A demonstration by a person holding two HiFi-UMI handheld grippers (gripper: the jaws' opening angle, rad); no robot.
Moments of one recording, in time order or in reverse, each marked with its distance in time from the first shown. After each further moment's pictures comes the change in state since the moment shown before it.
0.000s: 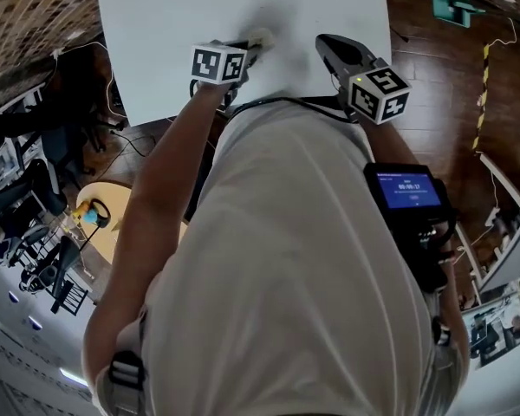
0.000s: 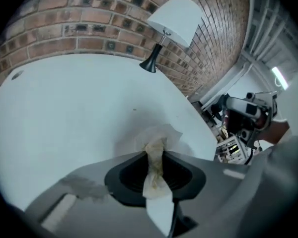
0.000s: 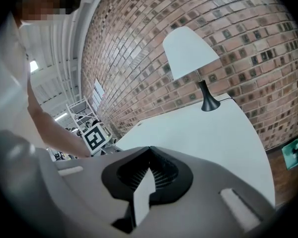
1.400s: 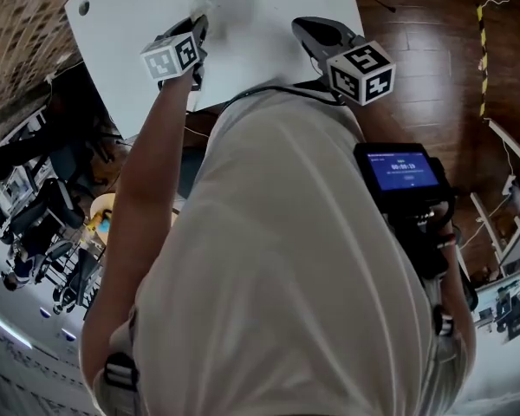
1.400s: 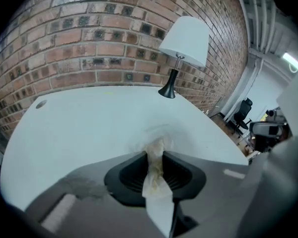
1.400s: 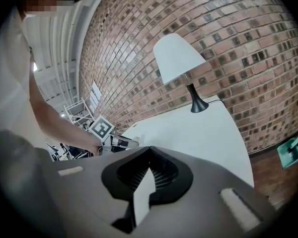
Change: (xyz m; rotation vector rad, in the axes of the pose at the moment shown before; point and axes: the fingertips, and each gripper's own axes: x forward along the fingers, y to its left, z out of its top) left arm 0.032 0.028 0.087 -0.003 -0.238 0.239; right arm -0.051 -0.080 -0.008 0.019 -0.018 -0.032
